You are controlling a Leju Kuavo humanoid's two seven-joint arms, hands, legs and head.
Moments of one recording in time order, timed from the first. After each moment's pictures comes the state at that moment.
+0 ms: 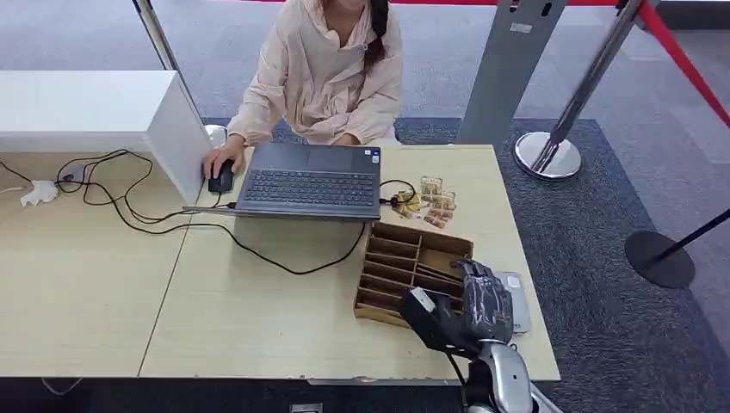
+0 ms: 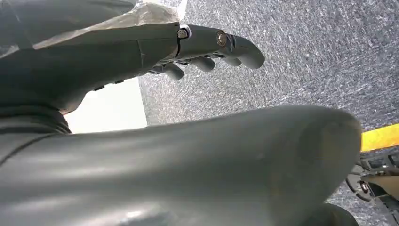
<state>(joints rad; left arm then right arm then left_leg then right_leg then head) -0.11 0.02 -1.16 -0.25 0.43 0.28 0.42 -0.04 -0.33 0.66 -1.59 1.00 -0.45 0.70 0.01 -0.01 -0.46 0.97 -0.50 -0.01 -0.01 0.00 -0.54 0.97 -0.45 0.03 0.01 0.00</state>
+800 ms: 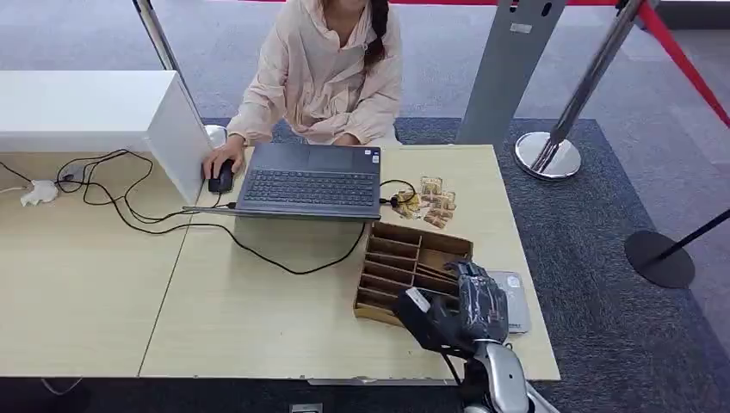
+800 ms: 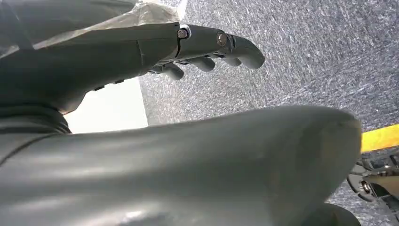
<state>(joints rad) -0.11 0.02 -1.16 -0.25 0.43 0.28 0.42 -0.04 -0.32 0.68 -1.59 0.99 -0.44 0.70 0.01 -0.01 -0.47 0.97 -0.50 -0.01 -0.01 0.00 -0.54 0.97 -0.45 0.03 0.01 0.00</state>
